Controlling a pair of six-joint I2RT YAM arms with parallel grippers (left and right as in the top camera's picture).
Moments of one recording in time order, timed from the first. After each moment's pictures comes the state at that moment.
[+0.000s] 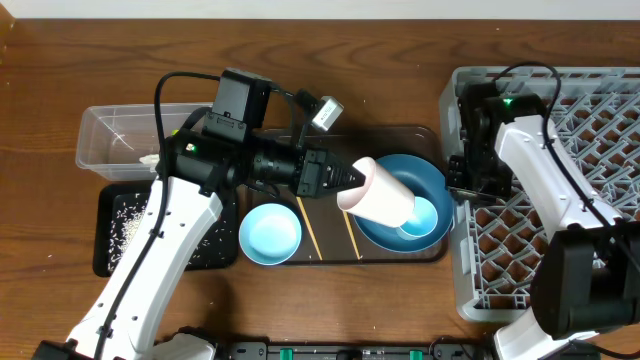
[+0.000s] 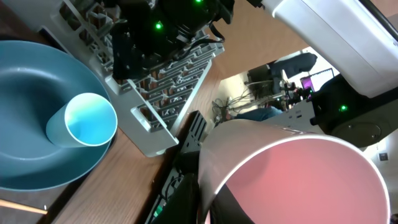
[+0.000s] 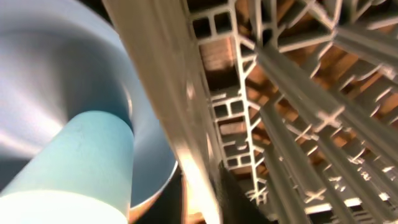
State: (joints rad) left arm -0.35 1.41 1.35 -0.88 1.15 -0.17; right arm 0.15 1.78 1.37 -1.33 0.00 0.42
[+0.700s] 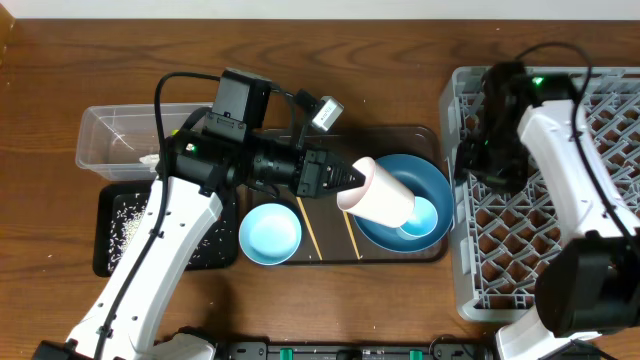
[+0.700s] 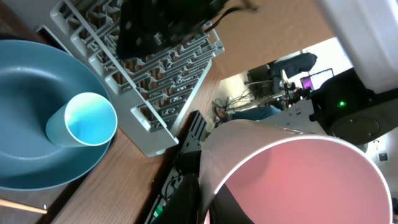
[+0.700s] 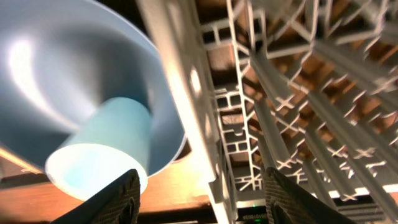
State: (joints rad) left arm -0.35 1.41 1.35 -0.89 1.15 -0.17; right arm 0.08 1.78 1.58 -1.47 -0.07 0.31
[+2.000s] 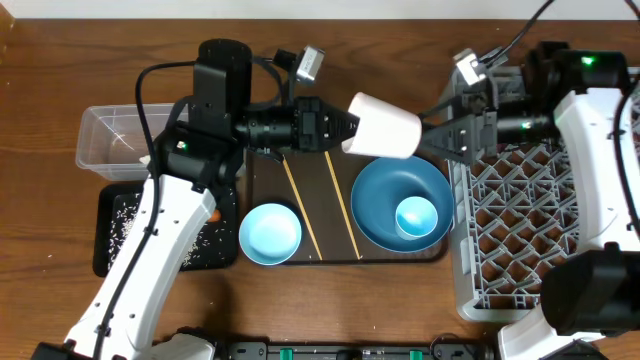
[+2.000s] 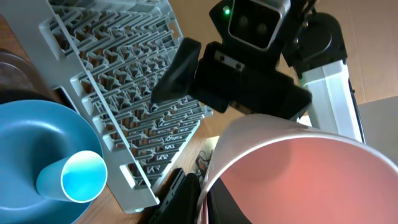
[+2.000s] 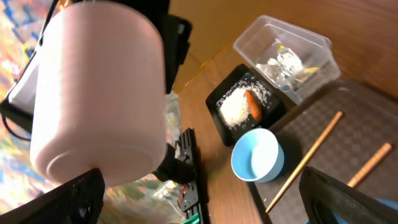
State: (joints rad) left arm -0.31 1.41 1.34 -0.44 1.09 -0.69; right arm 0.01 1.78 1.75 -1.70 -1.36 -0.90
